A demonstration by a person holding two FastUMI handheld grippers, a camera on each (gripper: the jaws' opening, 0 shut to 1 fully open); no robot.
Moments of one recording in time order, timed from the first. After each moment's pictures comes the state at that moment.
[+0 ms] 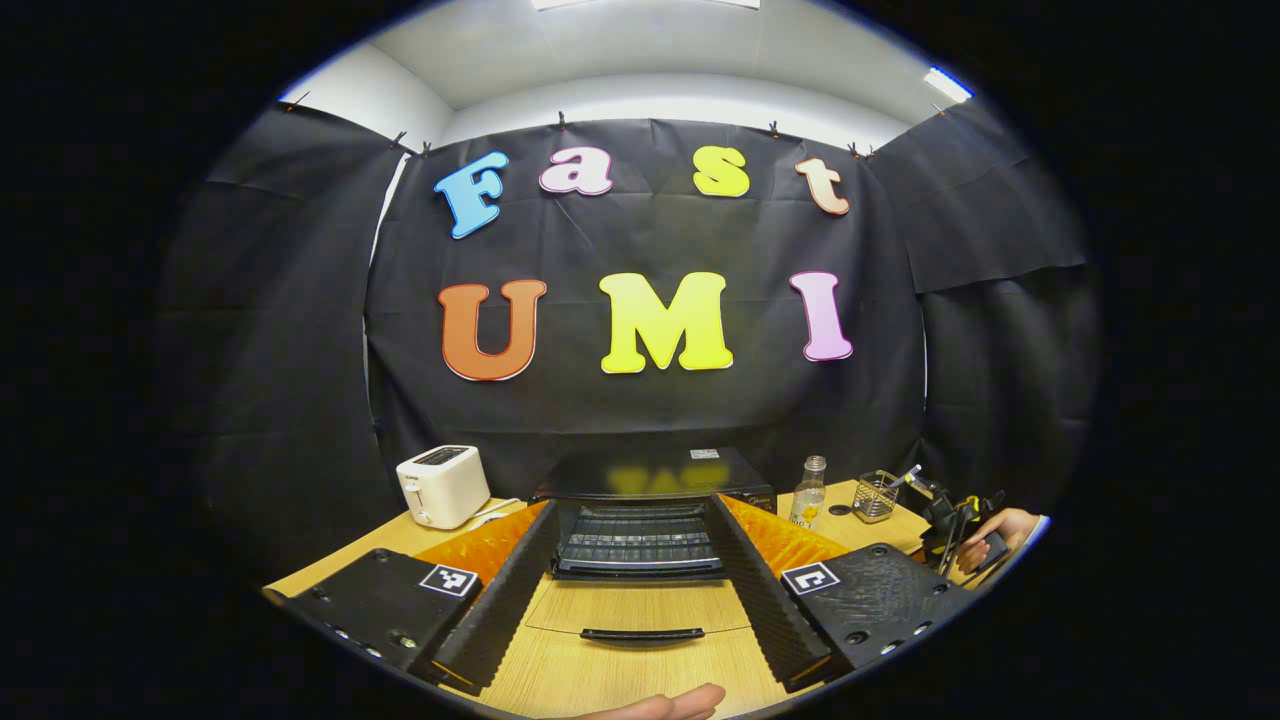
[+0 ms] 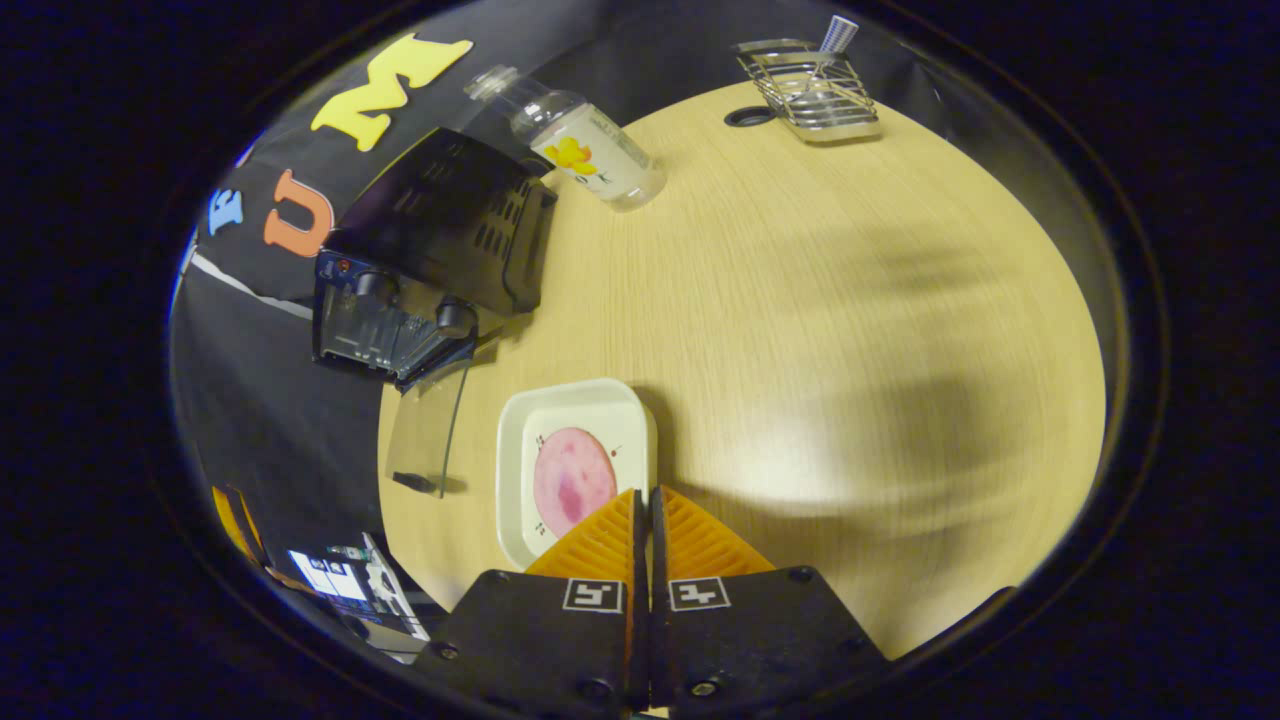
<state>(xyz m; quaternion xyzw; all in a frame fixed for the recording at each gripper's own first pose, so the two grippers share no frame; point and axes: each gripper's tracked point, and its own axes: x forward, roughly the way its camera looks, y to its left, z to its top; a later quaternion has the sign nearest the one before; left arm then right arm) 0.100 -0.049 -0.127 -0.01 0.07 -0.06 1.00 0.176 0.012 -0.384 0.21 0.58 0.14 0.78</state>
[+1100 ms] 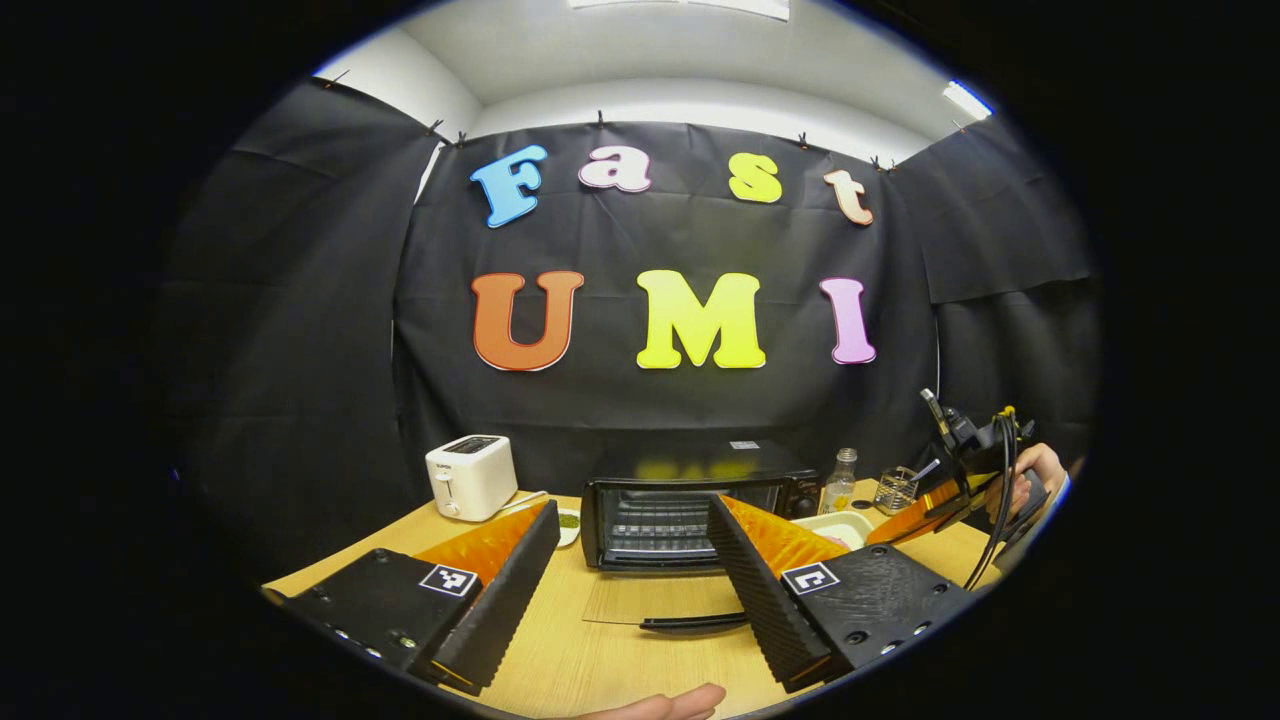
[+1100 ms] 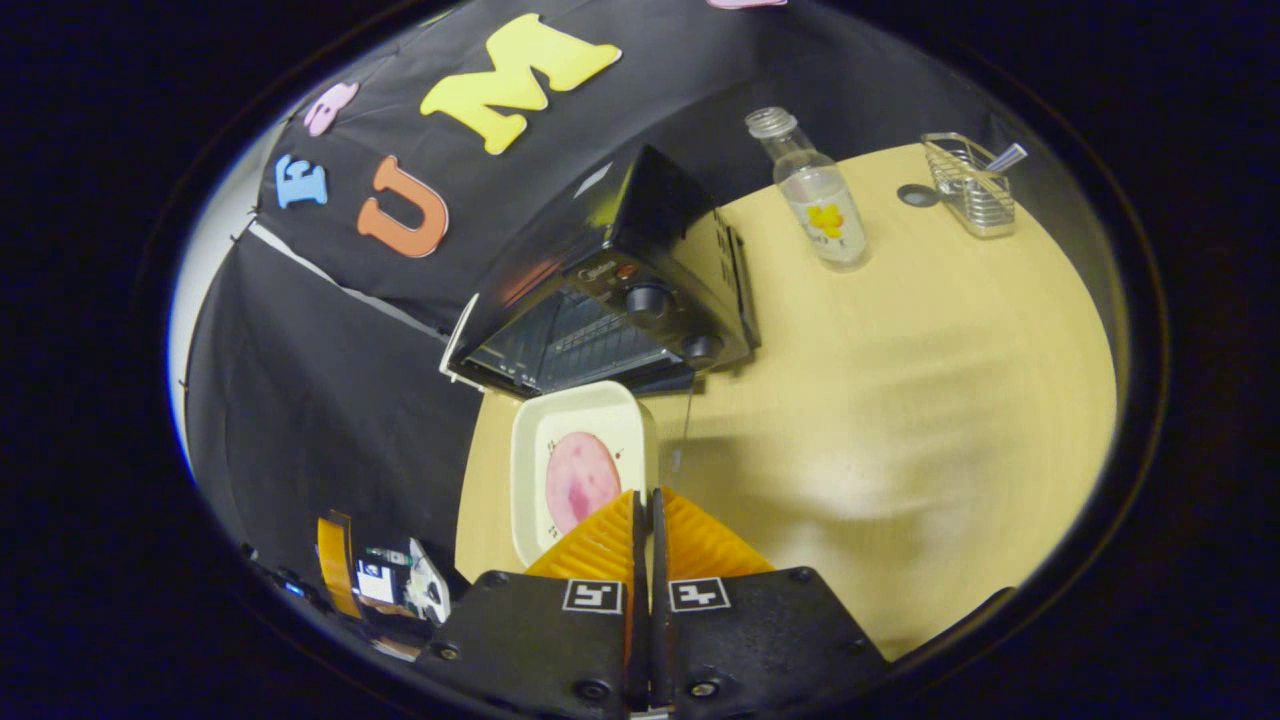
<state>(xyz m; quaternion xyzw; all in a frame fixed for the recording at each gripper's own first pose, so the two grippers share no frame) 0.088 0.037 -0.153 -0.04 0.06 -0.03 1.00 0.174 0.171 -0.276 0.25 0.52 0.22 0.79</state>
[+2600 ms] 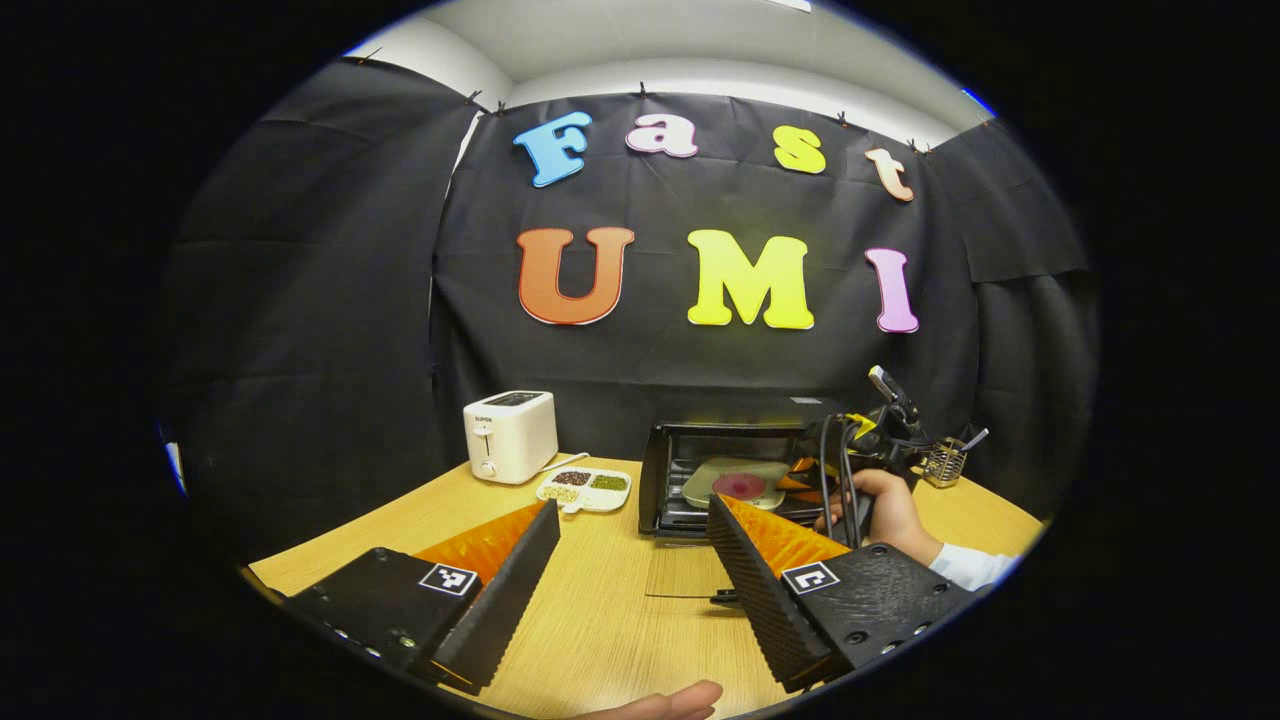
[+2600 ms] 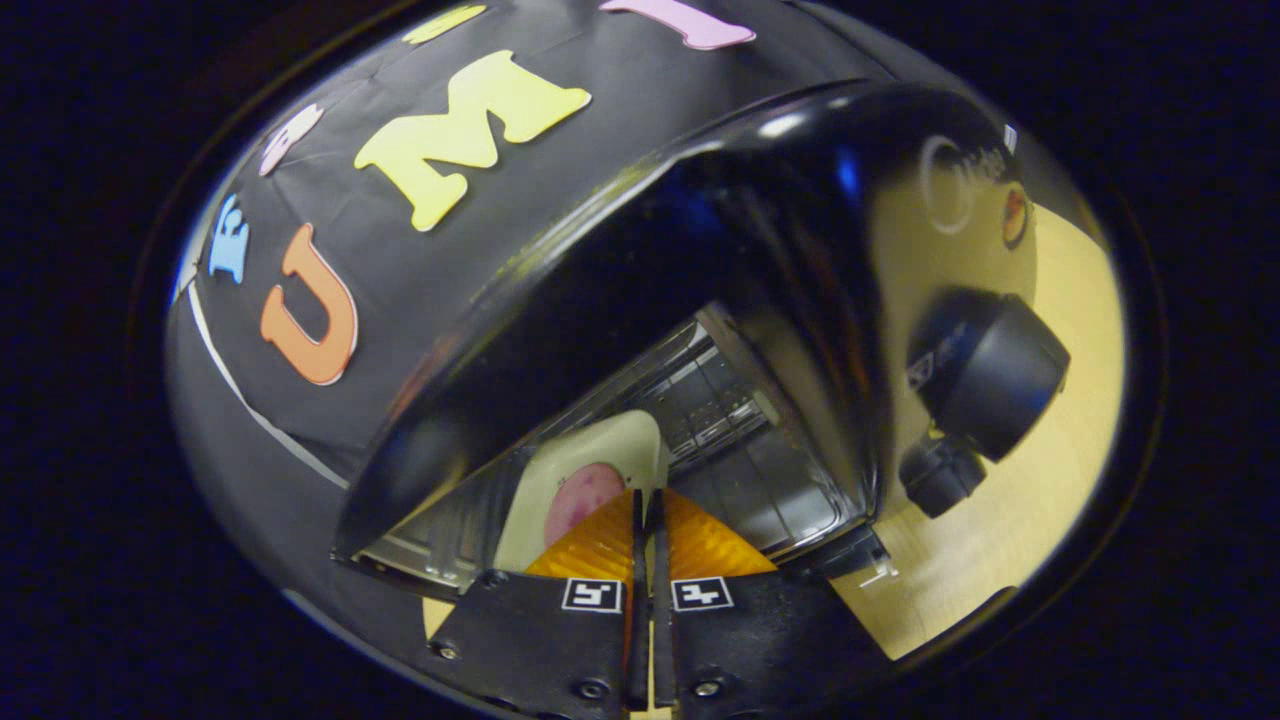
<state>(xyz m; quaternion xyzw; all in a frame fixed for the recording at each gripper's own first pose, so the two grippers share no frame) 0.097 0.083 -0.223 -0.04 0.10 0.00 0.99 0.364 0.305 -0.349 0.29 0.32 0.03 0.90</state>
